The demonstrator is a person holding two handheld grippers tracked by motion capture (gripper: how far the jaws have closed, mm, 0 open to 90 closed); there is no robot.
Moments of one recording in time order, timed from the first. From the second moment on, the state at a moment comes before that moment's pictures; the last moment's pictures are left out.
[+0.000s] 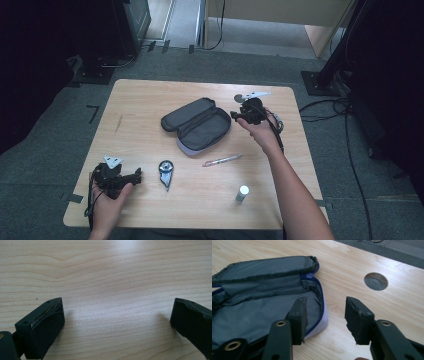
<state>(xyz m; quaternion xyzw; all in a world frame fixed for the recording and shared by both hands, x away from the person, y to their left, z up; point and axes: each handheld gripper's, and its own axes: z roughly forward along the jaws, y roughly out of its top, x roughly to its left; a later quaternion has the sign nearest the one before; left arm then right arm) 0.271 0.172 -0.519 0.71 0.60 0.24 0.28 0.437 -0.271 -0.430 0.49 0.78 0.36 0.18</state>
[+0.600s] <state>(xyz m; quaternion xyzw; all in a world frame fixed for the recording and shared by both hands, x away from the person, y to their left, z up) 0.271 0.171 -0.519 0.71 0.60 0.24 0.28 0.476 -0.252 -0.461 0.47 0.80 0.33 0.17</state>
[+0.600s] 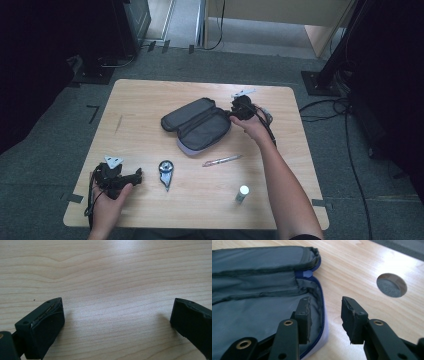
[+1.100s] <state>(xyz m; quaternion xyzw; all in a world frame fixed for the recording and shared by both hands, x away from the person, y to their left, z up) 0.271 0.170 -0.519 0.71 0.60 0.24 0.28 0.501 -0.241 -0.490 0.48 0.83 0.26 0.12</state>
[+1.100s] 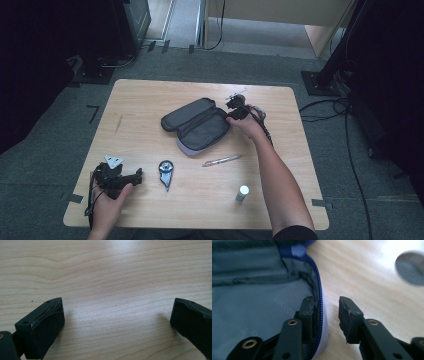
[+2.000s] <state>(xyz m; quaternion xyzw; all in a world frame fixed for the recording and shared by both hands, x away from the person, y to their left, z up) 0.272 0.169 -0.519 0.72 0.59 0.24 0.28 0.439 -0.296 -0.476 0.72 0.60 0.34 0.04</state>
